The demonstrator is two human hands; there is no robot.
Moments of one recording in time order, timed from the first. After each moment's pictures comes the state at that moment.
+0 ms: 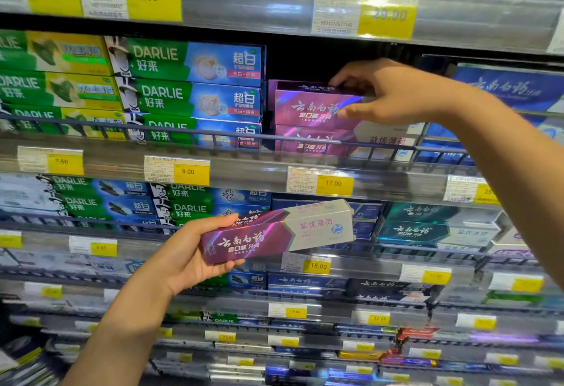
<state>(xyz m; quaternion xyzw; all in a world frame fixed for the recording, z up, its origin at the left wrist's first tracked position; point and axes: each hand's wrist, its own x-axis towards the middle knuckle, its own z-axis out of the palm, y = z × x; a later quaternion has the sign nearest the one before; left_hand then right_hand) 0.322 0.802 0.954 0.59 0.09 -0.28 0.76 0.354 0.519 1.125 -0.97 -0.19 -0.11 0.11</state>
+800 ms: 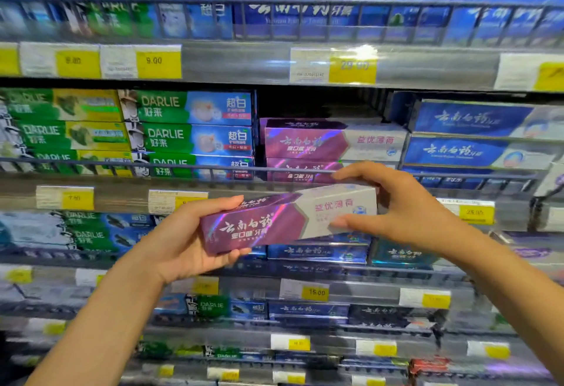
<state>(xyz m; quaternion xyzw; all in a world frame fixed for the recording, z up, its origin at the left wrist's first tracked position) 0.315 0.788 1.030 0.60 0.02 -0.27 0.75 0.265 0.519 1.053 -0.89 -0.20 -0.14 0.39</state>
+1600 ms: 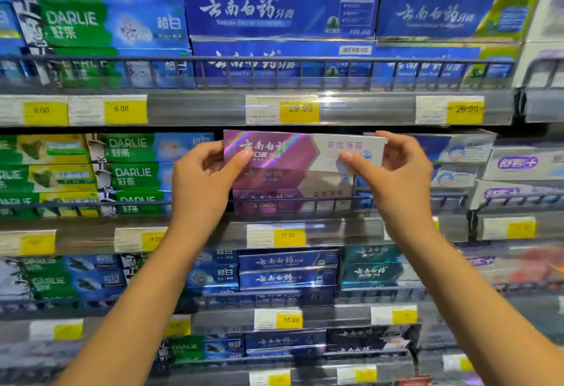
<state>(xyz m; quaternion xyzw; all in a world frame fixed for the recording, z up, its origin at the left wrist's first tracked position) 0.337 0.715 1.081 0.69 -0.19 0.25 0.65 0.271 0.502 1.080 -0.66 0.00 -0.46 0.60</state>
